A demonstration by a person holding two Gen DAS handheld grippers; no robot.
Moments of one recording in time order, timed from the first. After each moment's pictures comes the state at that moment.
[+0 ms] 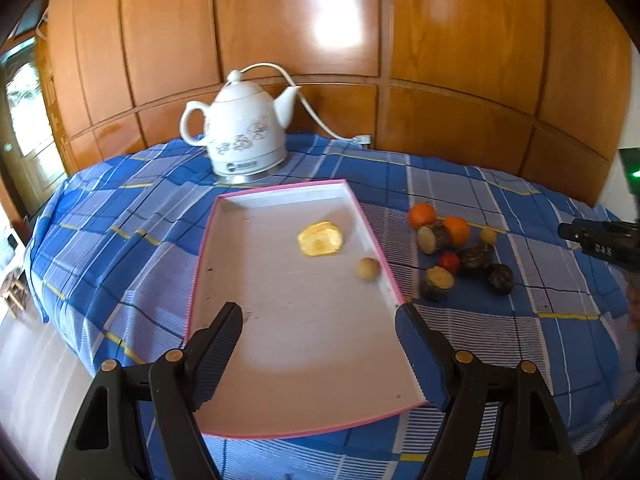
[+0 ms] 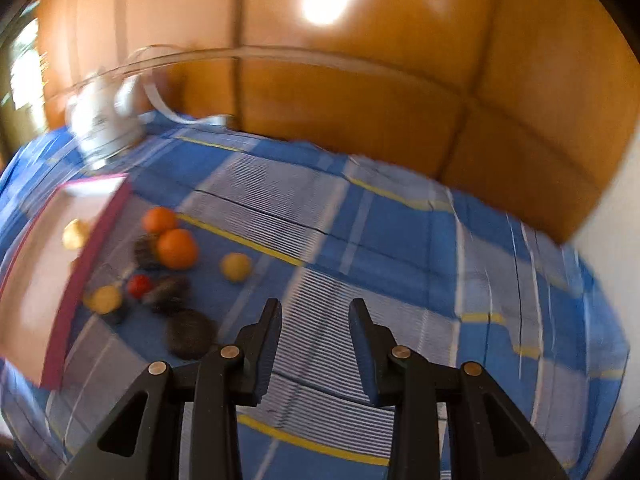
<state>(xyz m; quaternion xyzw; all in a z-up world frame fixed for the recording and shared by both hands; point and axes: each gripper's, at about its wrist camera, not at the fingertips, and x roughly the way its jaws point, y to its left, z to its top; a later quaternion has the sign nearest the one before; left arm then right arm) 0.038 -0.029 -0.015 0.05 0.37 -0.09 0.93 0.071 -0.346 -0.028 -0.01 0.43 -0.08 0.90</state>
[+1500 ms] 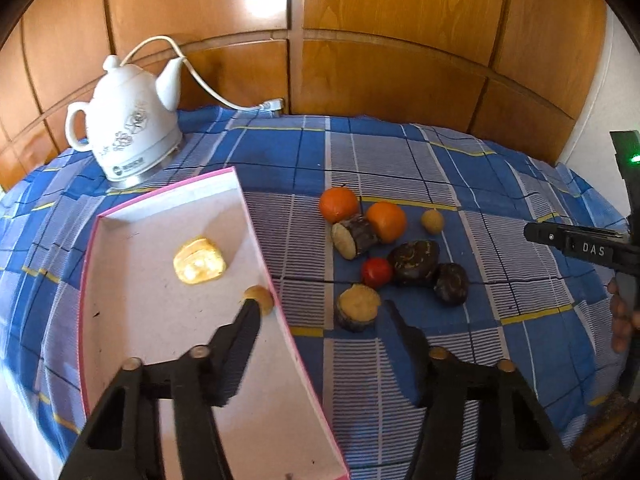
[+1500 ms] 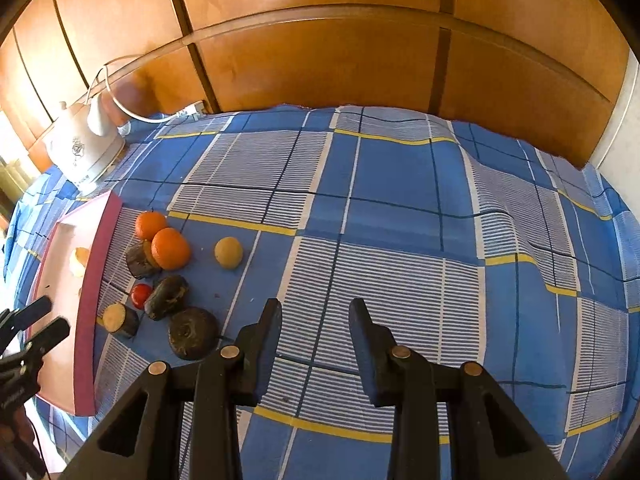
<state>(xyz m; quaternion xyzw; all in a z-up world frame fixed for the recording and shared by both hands) 0.109 -0.107 -0.034 0.07 0.44 -0.20 0.87 0.080 -0.365 -0.041 0.09 0.48 -0.07 0.87</state>
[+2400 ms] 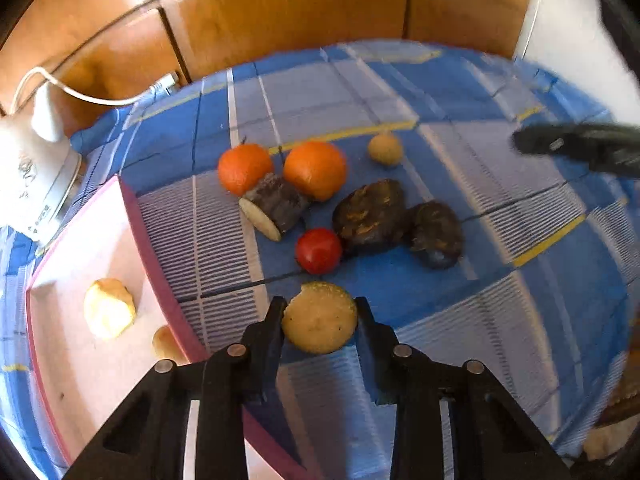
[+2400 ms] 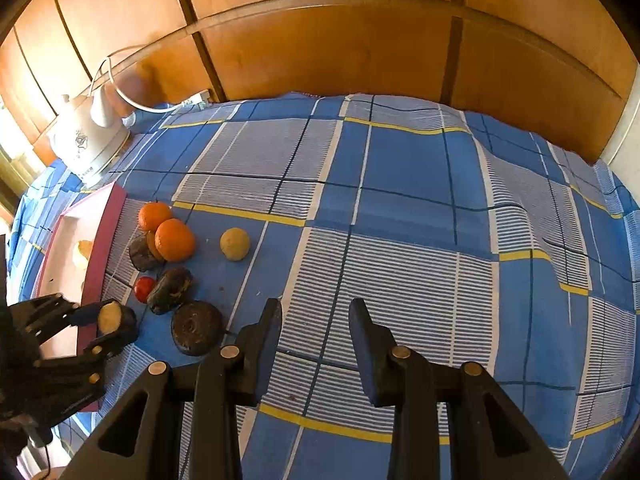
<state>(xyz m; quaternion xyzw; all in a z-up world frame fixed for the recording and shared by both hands) 0.126 -0.167 -0.081 0.19 0.48 -0.30 0.80 0.086 -0.365 -0.050 0.10 0.49 -0.05 0.86</state>
